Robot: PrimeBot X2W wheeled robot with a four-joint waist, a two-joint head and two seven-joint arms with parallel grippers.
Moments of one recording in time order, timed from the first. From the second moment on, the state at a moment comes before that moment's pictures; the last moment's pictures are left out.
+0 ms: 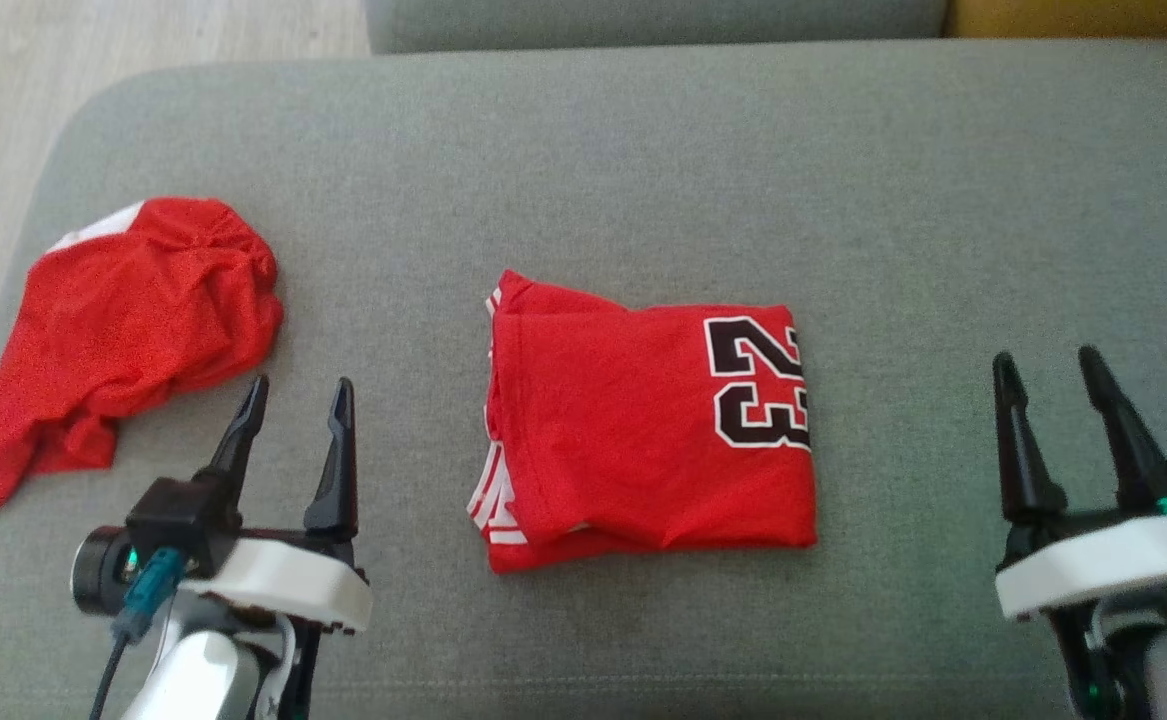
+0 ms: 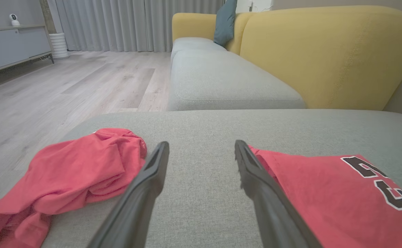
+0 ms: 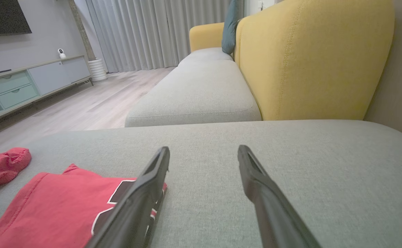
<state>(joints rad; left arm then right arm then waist) -0.08 0.30 -0.41 0.05 -0.38 0.23 -0.24 0.04 -0.11 -0.04 -0.10 0.22 0.13 0.05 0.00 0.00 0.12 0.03</state>
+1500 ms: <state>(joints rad) 0.08 0.30 -0.31 0.09 -0.32 0.15 -0.25 0.22 -0.08 -0.04 -0.18 0.19 0.13 0.12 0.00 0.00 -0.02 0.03</state>
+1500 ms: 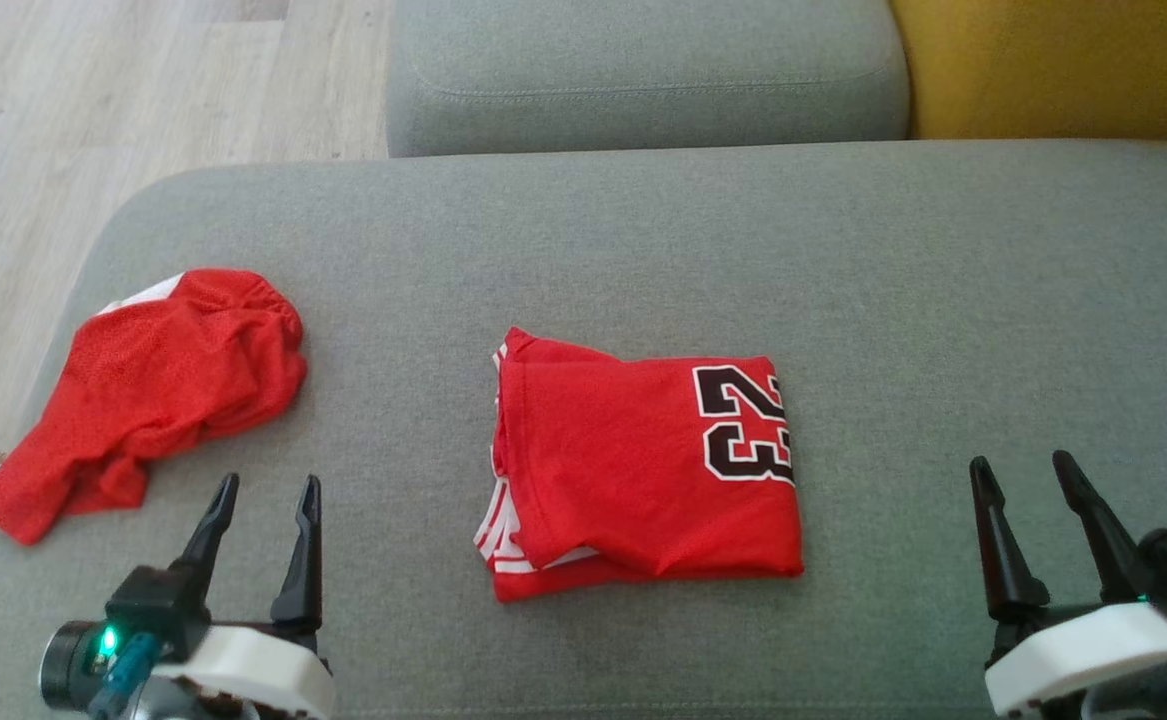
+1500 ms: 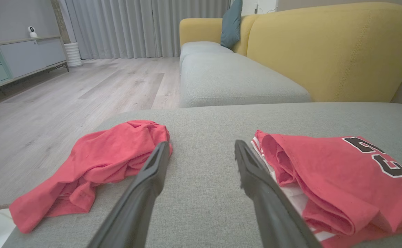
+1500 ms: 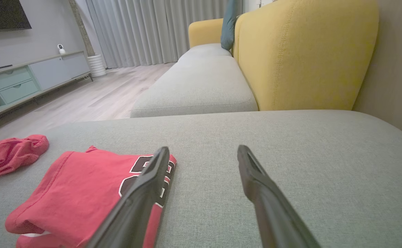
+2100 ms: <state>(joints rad) -0.10 0.23 -0.30 0.06 -0.26 0.09 -0.25 -0.02 -0.11 0.06 0.11 0.21 0.13 0.17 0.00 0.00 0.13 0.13</state>
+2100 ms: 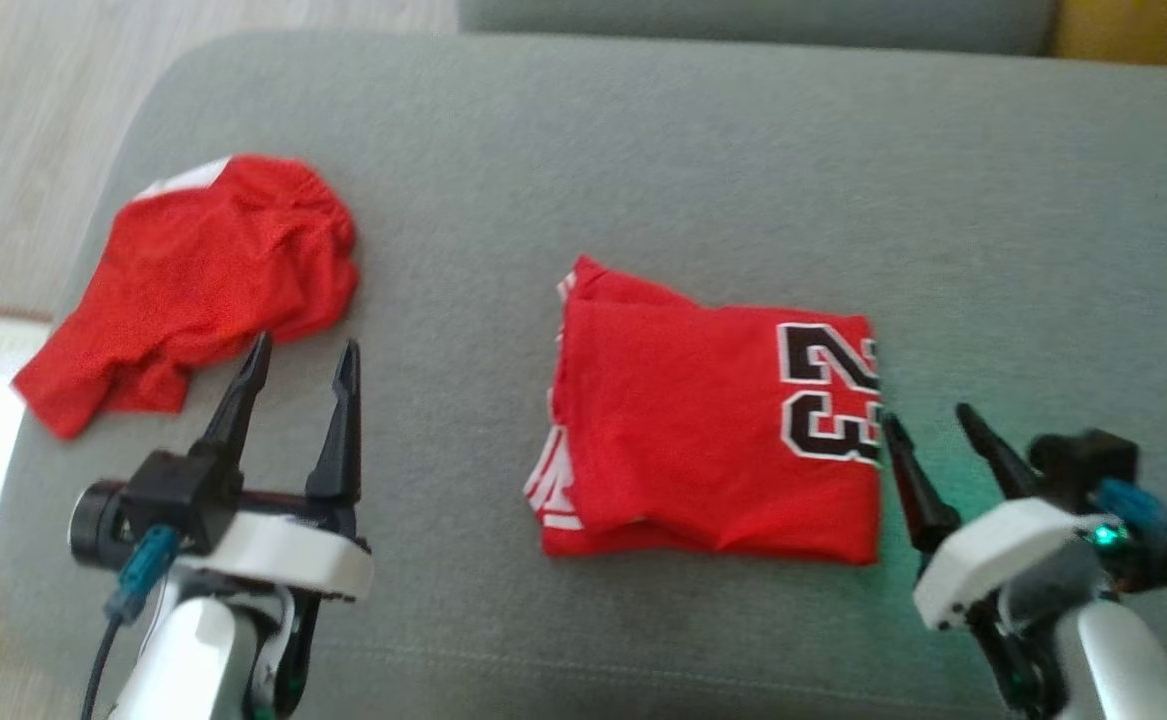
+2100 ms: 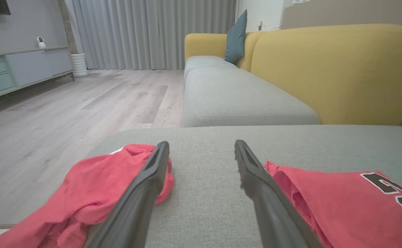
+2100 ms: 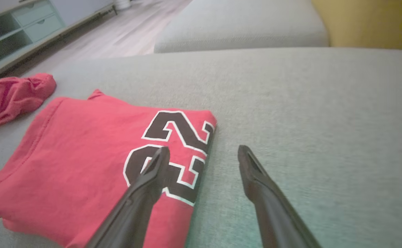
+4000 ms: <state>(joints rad) -0.28 0.21 -0.28 -0.06 -0.07 -0.09 -0.24 -0.51 -0.22 -0.03 0.37 0.28 0.13 0.09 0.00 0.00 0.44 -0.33</state>
